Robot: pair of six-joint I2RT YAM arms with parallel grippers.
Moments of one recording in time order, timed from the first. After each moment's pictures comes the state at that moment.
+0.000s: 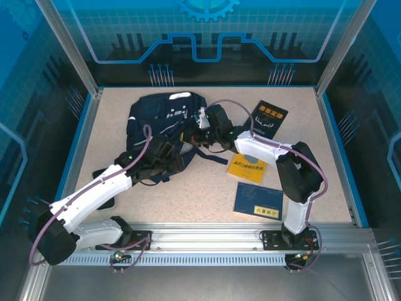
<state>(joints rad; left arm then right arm) -0.63 1.17 0.93 -0.74 -0.09 -0.86 0.66 1.85 1.32 -0.05 -0.56 0.94</state>
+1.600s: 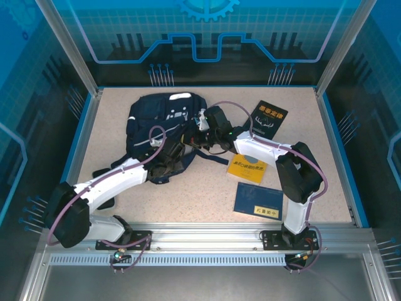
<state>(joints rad) -0.64 1.33 0.89 -0.64 -0.24 -0.97 0.66 1.85 1.32 -0.11 -0.52 0.94</state>
